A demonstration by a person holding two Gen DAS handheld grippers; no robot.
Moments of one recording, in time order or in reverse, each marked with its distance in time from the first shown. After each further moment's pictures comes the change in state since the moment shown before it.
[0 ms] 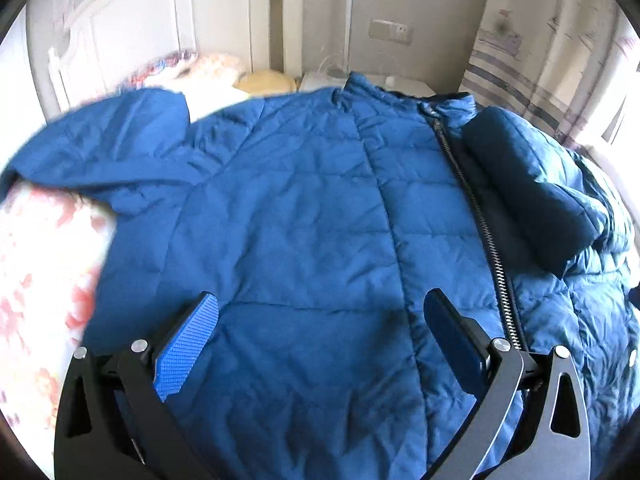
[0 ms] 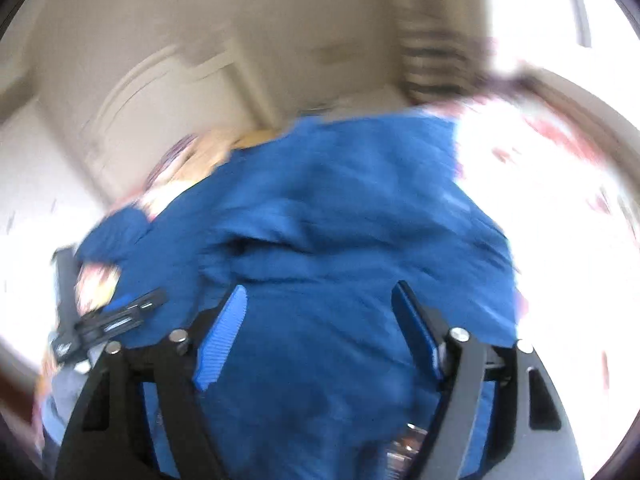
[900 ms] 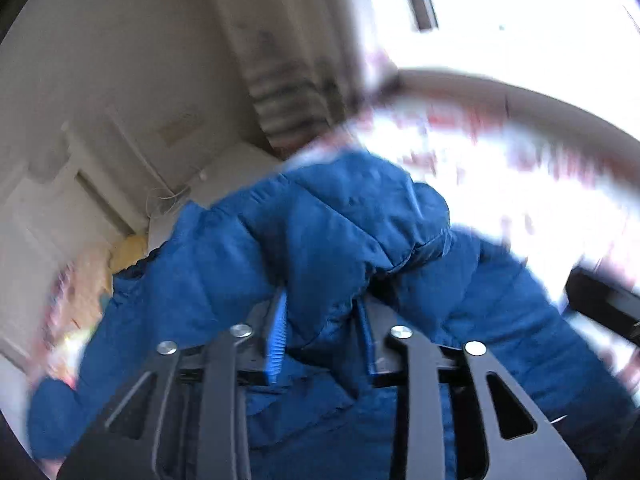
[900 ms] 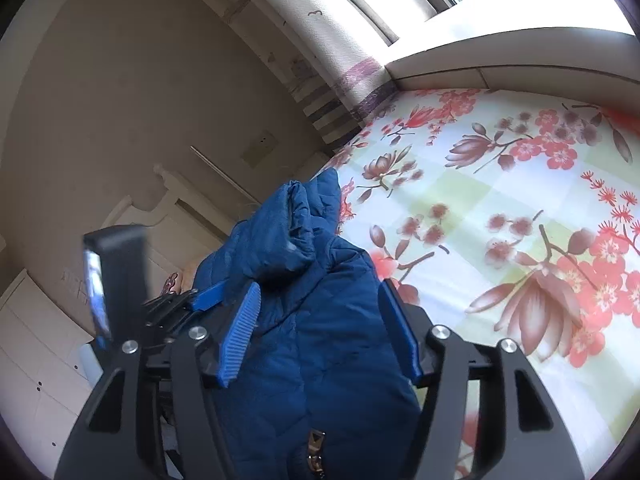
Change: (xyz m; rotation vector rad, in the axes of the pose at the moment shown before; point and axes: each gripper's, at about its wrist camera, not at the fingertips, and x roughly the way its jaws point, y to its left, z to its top) left arm -0.014 -0.256 0.045 0.619 -0.191 -0.213; right arm -0.043 -0.077 -0.029 0.390 -0.324 0.038
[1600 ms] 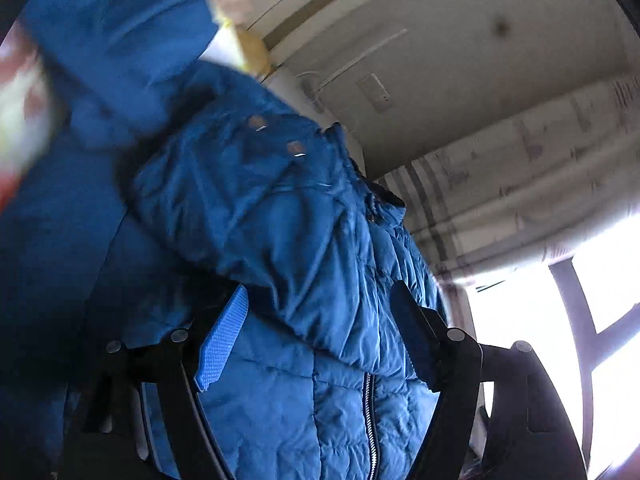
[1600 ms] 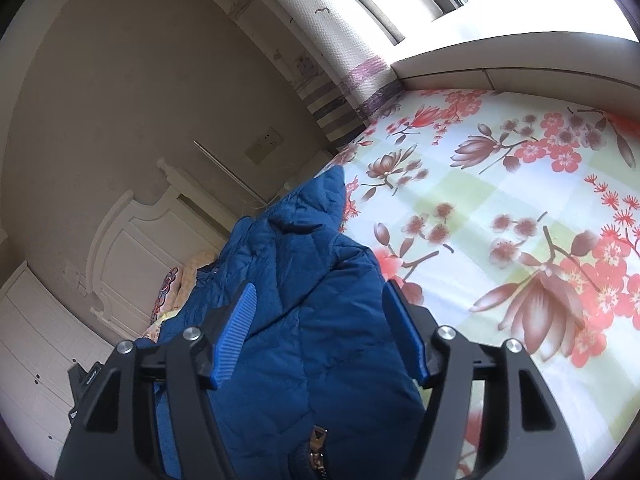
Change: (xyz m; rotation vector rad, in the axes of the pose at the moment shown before) left arm -0.048 0.259 -0.230 -1.279 -0.096 -0.355; right arm 0.002 0.004 -0.001 -0.020 0.007 -0.008
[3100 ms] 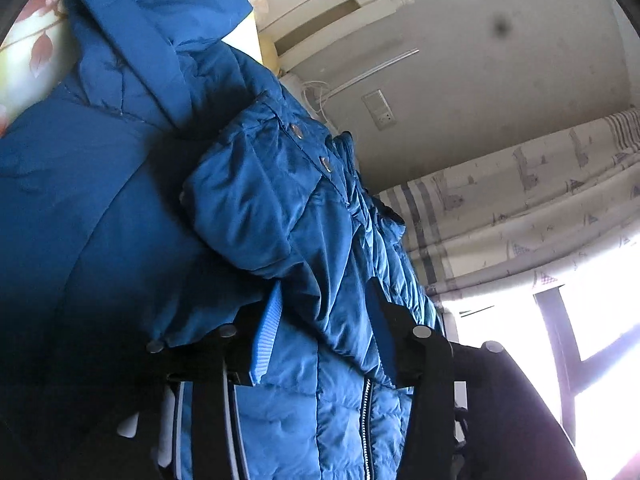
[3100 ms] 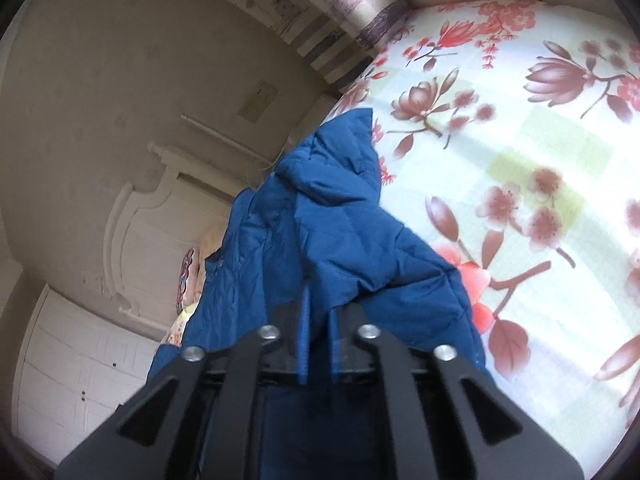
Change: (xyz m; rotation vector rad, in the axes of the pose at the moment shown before) left arm 0.013 0.014 -0.002 -0.060 -0.061 -0.037; right arm 0.081 -0.008 0.017 0.149 0.232 0.082
